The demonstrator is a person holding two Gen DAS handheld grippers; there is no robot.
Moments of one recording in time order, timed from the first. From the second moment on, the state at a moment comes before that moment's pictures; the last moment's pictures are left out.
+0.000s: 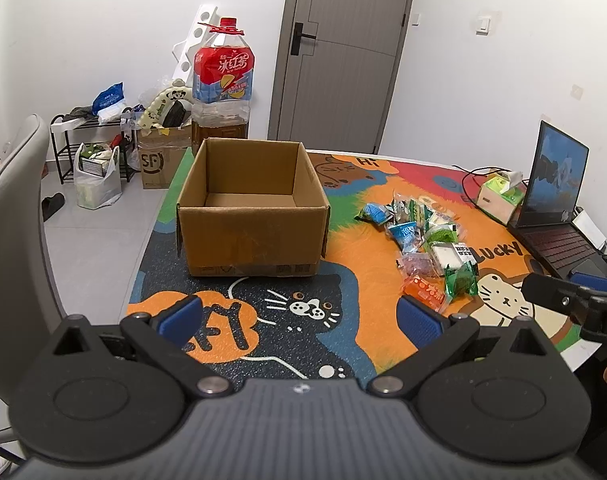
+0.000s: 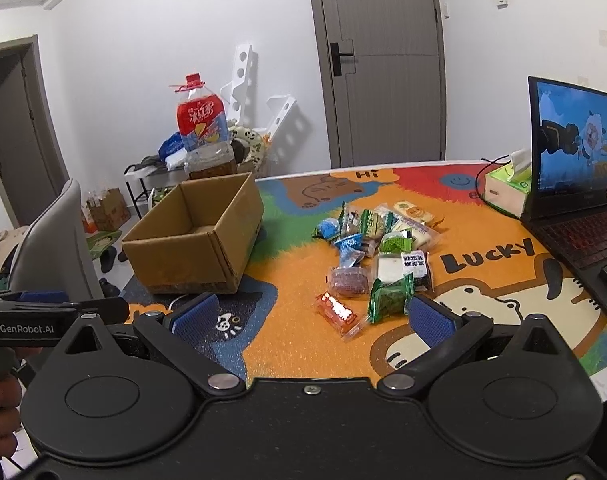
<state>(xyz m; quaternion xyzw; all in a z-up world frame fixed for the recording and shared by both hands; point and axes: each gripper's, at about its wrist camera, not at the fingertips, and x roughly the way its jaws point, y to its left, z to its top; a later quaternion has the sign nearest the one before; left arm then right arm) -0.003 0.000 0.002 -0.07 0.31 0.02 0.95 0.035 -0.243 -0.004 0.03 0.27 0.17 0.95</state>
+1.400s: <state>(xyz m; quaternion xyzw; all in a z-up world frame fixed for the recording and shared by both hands) 0.096 -0.054 -0.059 -0.09 0.35 -0.03 0.93 0.120 -0.292 -0.073 0.06 0.30 0.13 0.94</state>
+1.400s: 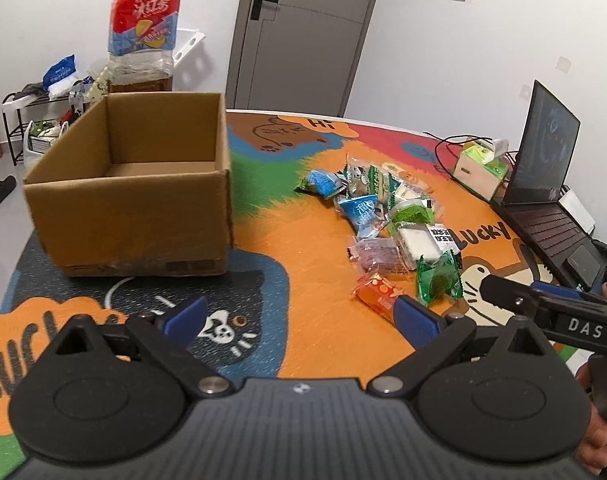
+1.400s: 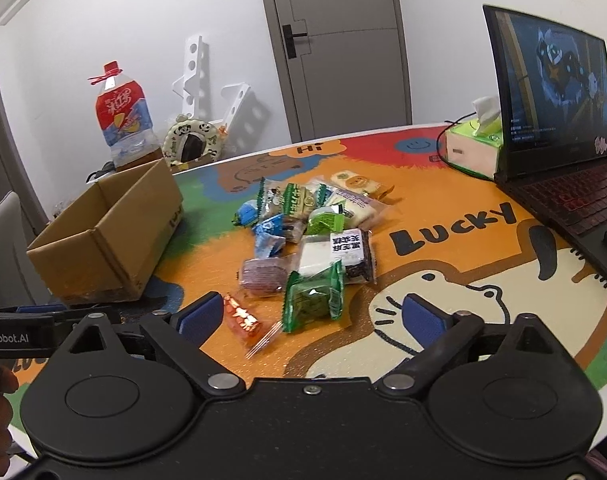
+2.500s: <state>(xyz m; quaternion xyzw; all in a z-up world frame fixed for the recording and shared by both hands) 0.161 -0.106 -0.095 -0.08 0.39 -0.05 0.92 0.178 -0.316 -0.120 0.11 0.34 0.15 0.92</state>
